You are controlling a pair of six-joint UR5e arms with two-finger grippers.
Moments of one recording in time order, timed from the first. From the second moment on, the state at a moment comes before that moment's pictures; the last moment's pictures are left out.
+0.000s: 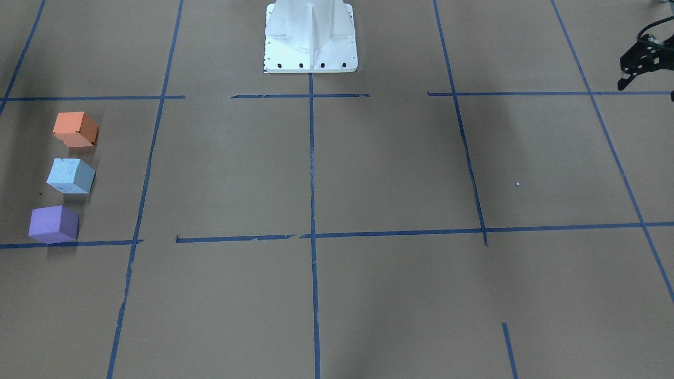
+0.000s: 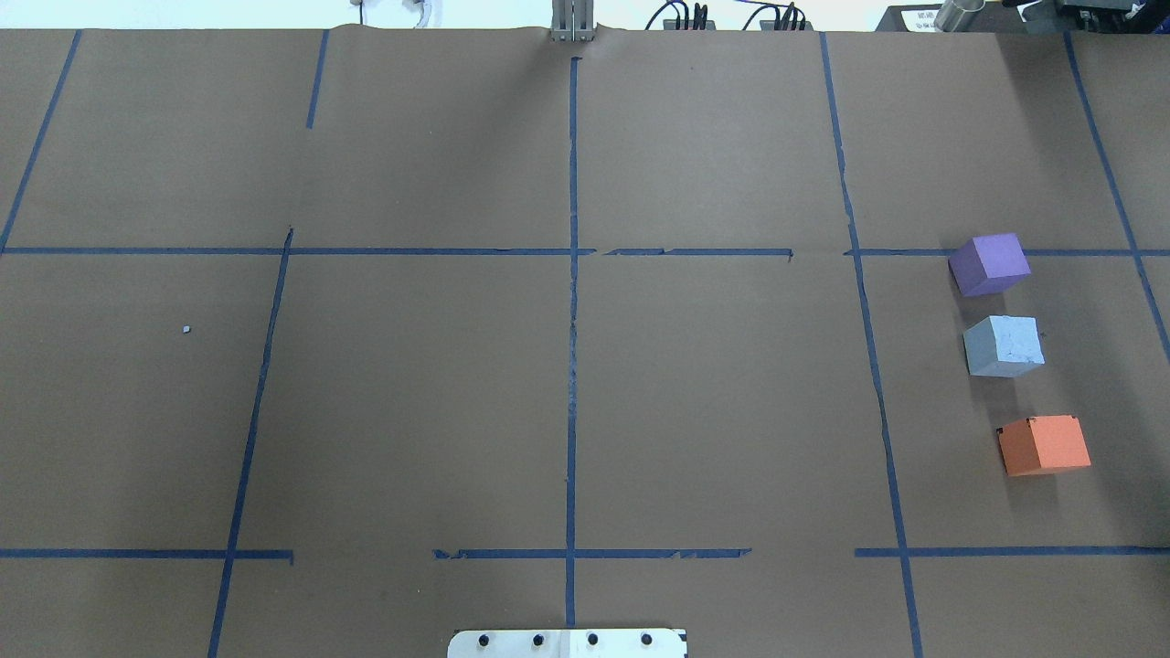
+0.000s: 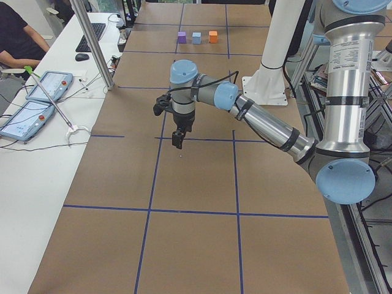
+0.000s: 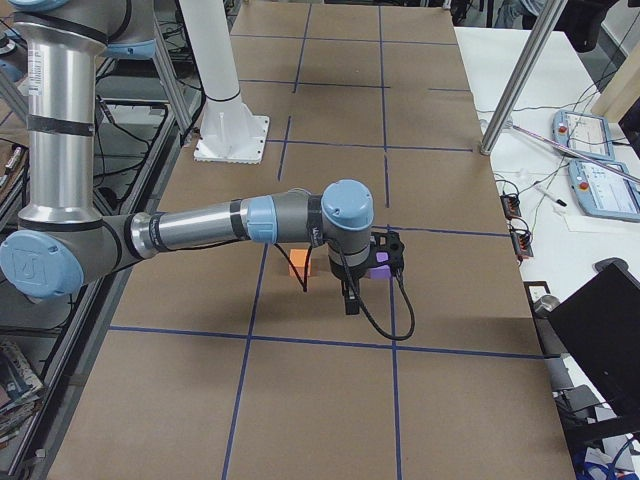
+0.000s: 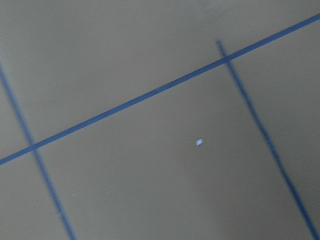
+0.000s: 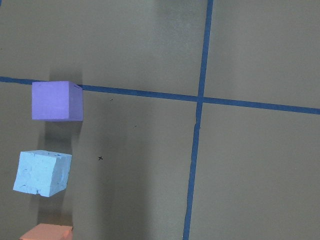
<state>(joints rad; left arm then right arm) -1.39 -1.53 -2.14 -1.26 -2.32 -0.01 1.61 -1.67 1.89 -1.72 2.37 -0.08</state>
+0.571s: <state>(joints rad) -1.49 -1.45 -2.07 -1.27 -2.43 0.01 1.61 -1.67 1.90 -1.72 2.37 -0.08</state>
